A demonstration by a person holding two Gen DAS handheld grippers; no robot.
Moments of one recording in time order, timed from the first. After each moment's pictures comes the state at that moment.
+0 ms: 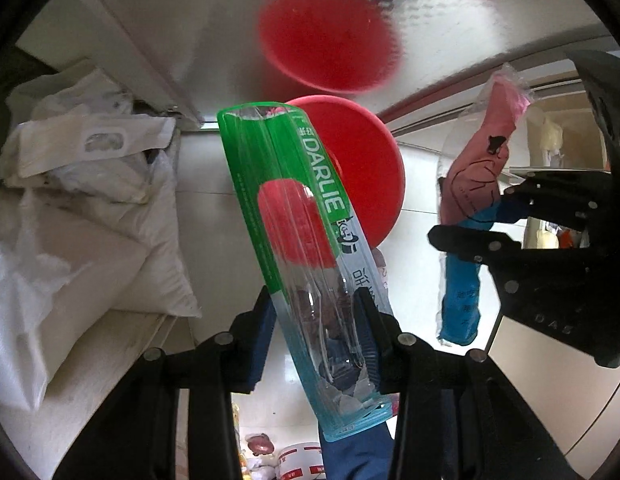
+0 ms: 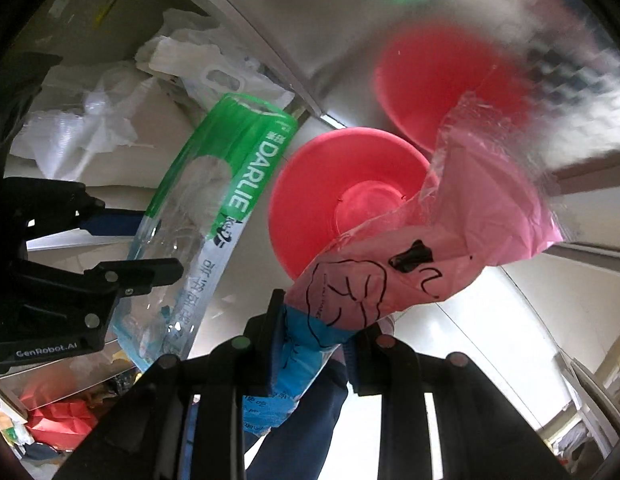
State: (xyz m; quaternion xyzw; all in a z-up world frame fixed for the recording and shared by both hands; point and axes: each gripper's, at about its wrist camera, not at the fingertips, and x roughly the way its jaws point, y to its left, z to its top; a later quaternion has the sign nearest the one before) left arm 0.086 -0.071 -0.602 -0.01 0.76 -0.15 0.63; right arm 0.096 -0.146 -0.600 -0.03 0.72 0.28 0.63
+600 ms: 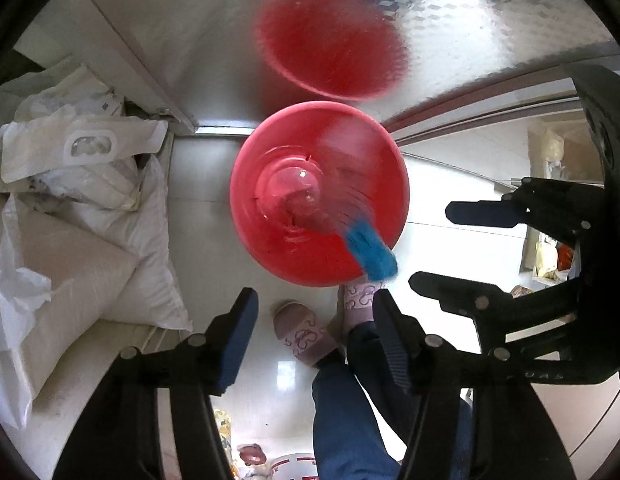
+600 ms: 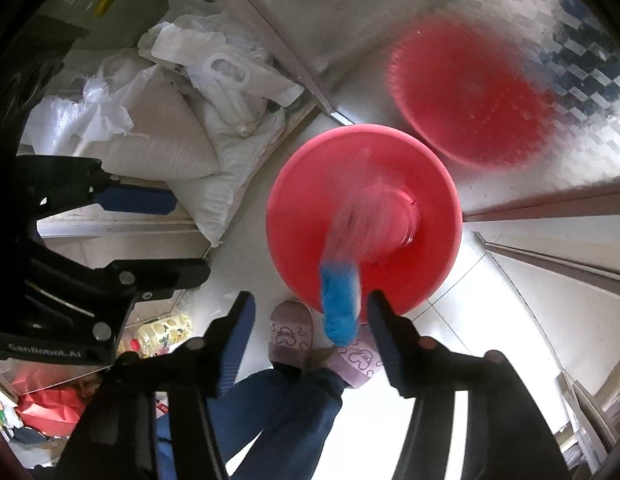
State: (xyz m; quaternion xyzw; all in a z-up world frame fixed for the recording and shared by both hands) left arm 0.092 -0.065 -0.625 -0.02 0.75 -0.14 0.64; right arm 0.092 -0.159 -0.610 -0.04 0.71 0.31 0.63
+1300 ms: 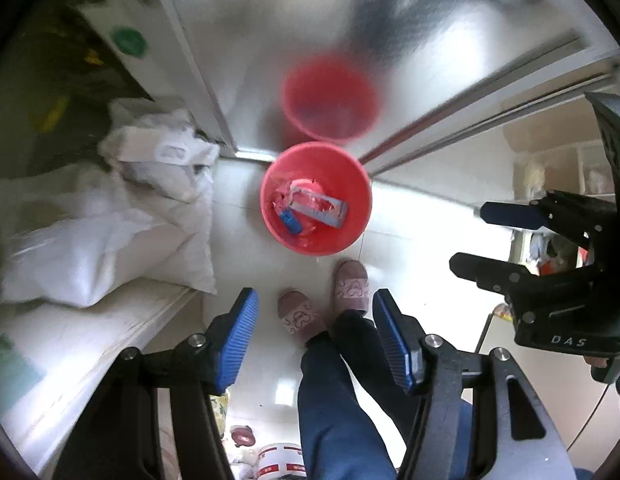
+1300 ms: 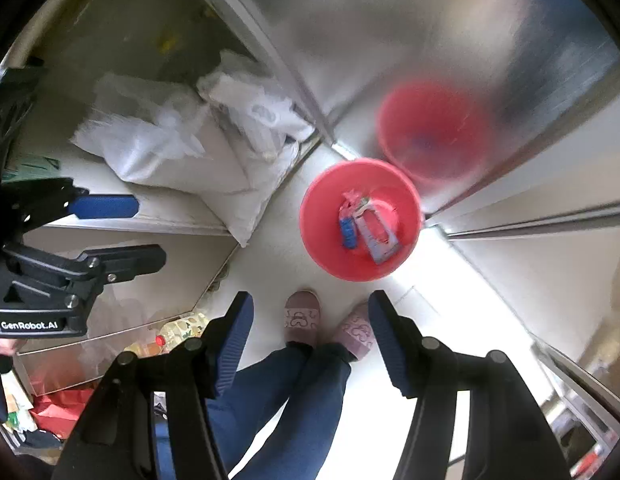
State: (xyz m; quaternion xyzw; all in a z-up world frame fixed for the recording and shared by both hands) left arm 0.041 -0.048 -0.419 -0.03 0.71 -0.09 0.70; right arm 0.060 -0.169 -0.441 -0.05 0.69 0.27 0.67
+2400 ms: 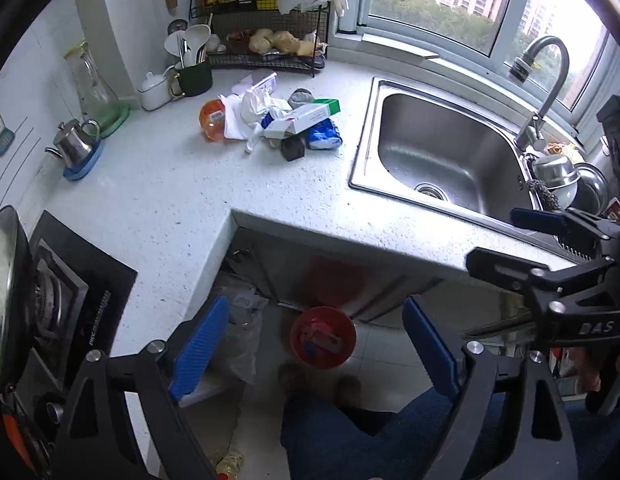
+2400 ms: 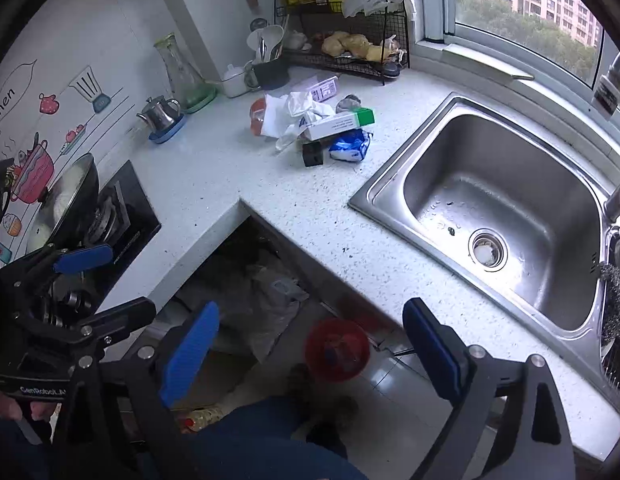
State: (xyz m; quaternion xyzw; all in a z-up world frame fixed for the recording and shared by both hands) left arm 0.036 -0.075 -0.067 -0.02 0.51 -0.01 0.86; right arm 0.078 -0.216 -0.087 -0.03 0.51 0.24 0.82
